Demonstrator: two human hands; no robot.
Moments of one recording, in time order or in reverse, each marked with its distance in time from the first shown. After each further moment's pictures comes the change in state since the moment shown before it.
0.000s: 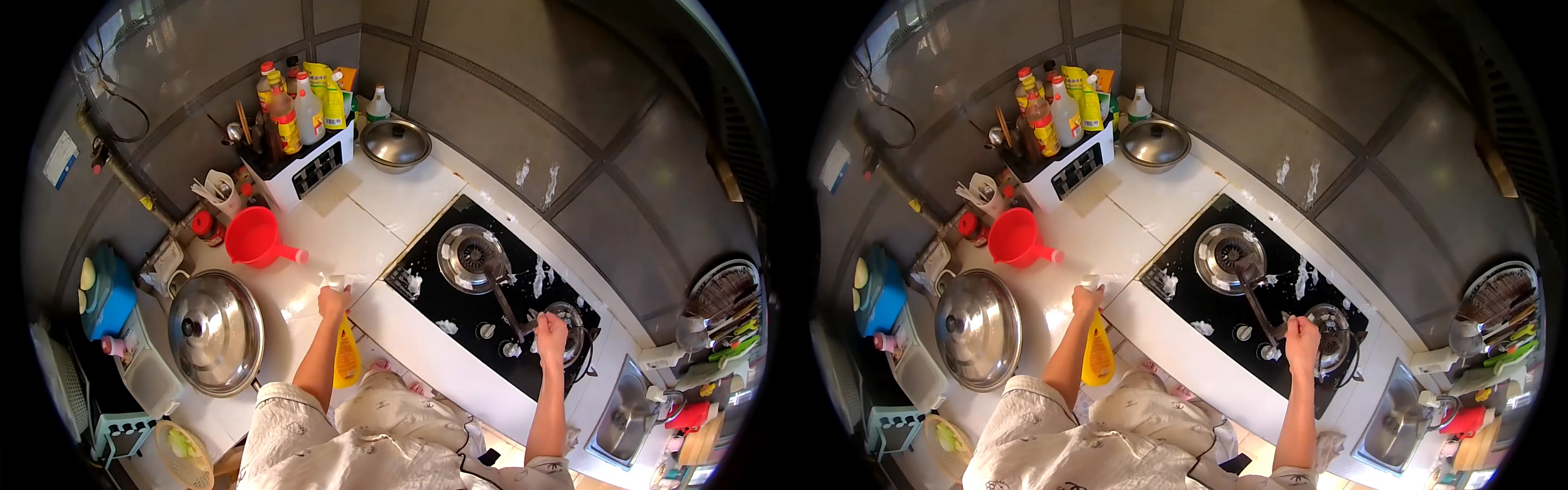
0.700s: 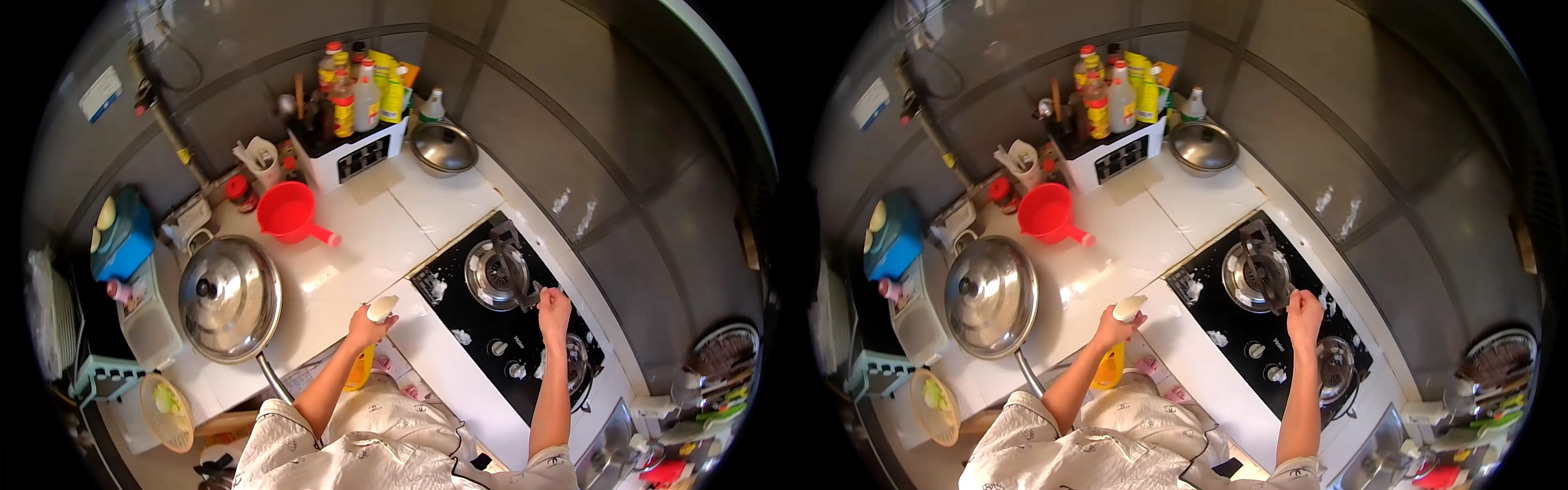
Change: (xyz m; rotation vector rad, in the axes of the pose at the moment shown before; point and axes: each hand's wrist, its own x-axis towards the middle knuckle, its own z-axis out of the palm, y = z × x) left_hand -0.090 -0.026 -0.016 -0.167 -0.289 0.356; right_hand 0.056 -0.078 0.048 -0.028 -0.090 -0.244
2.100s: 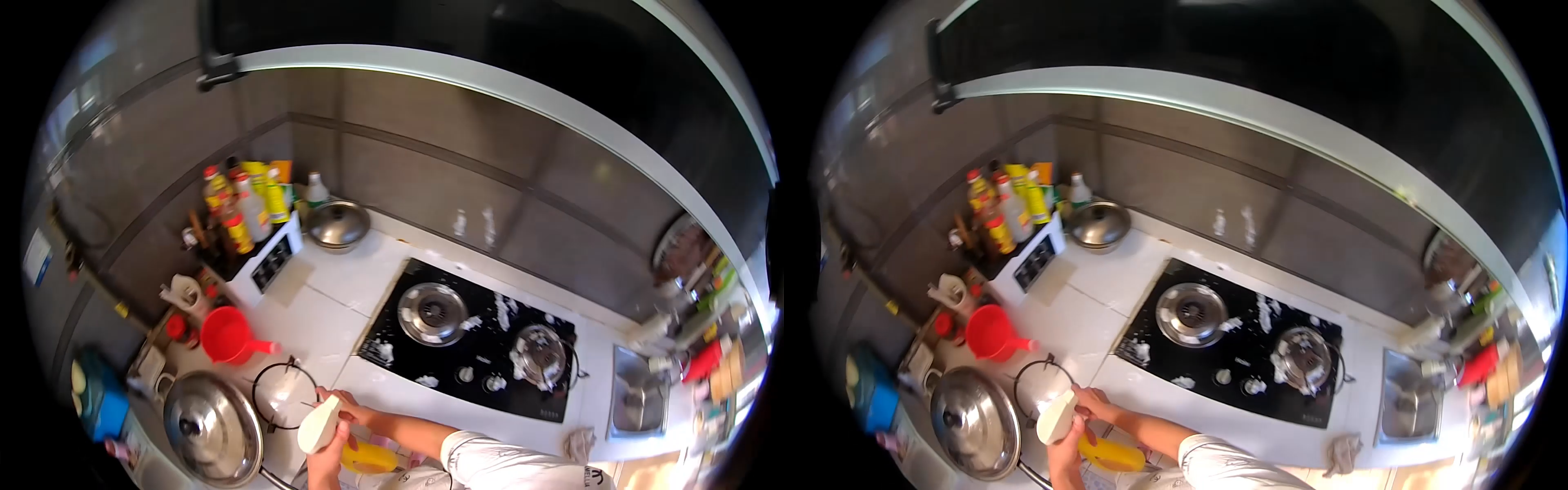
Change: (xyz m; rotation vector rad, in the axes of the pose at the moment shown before) left_hand -0.128 0.082 -0.048 -0.844 -0.097 0.298; right_hand -0.139 -0.055 0.303 0.429 -0.872 -0.133
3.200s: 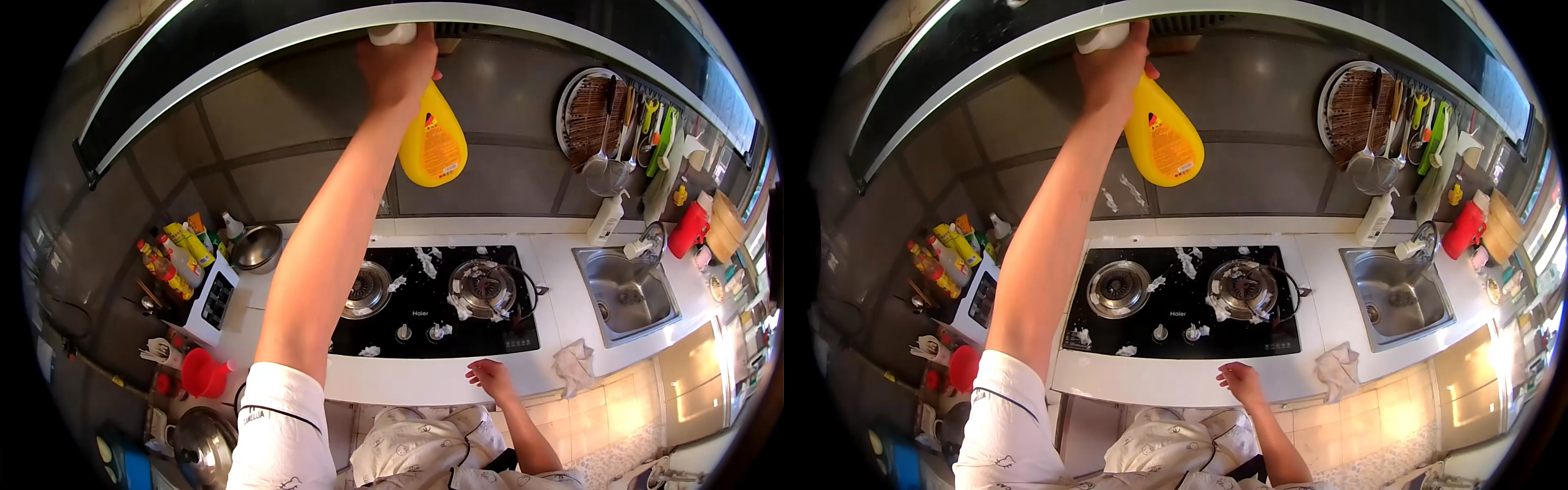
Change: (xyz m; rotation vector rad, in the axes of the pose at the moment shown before) left_hand 0.015 0.098 0.480 0.014 -0.554 0.800; right_hand -0.411 0.070 -0.147 0.400 1.072 0.273
